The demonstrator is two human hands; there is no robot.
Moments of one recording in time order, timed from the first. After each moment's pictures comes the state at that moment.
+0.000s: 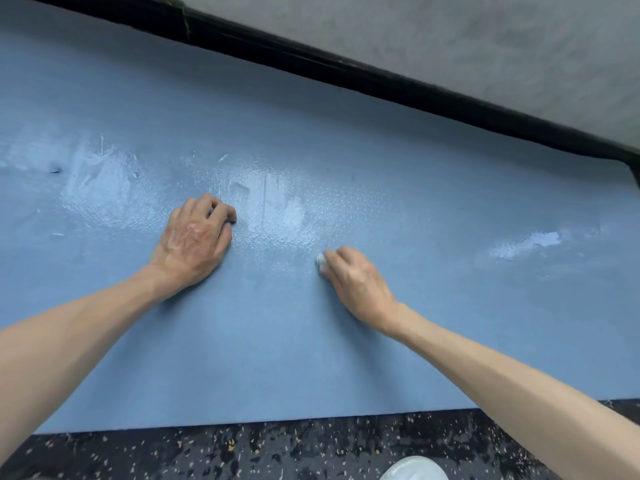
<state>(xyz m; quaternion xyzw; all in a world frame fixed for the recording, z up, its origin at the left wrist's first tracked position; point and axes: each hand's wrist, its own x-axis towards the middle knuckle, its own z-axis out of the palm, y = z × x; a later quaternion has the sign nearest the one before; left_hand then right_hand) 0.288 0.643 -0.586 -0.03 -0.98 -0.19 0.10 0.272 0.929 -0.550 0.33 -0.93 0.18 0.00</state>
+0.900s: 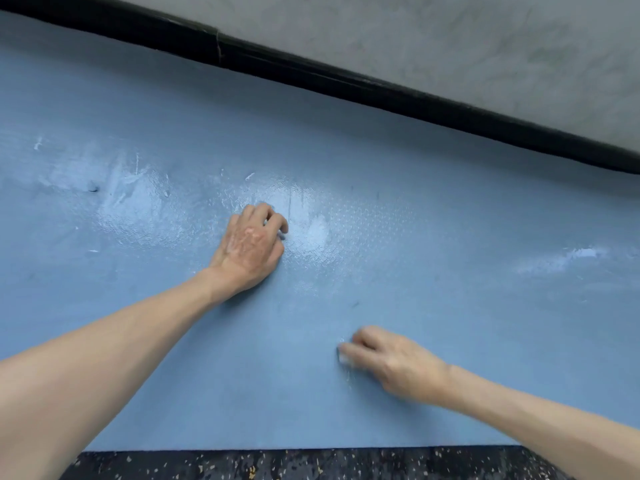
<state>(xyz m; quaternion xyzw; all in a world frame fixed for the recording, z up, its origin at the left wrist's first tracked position) 0.261 0.673 -0.576 -0.05 -0.97 -0.22 0.08 0.318 0.971 -0.545 0.52 -0.82 0.14 -0.18</state>
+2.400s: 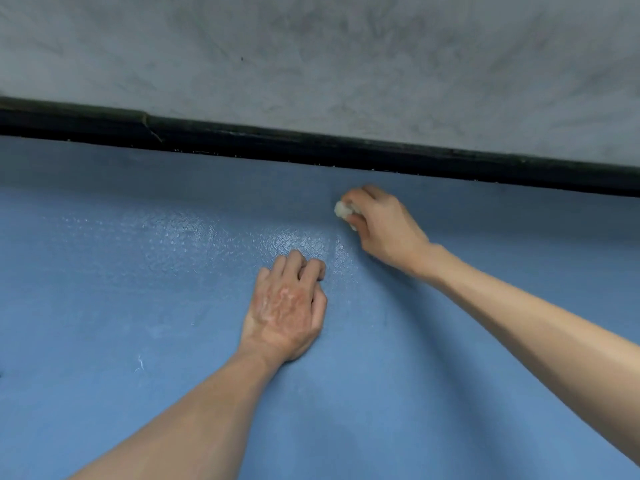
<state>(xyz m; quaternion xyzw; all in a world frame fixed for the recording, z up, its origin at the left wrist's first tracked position) 0.092 0.729 -0.580 0.00 -0.98 -0.17 0.06 -0.049 0.872 -0.547 0.33 -0.92 0.22 -0.03</state>
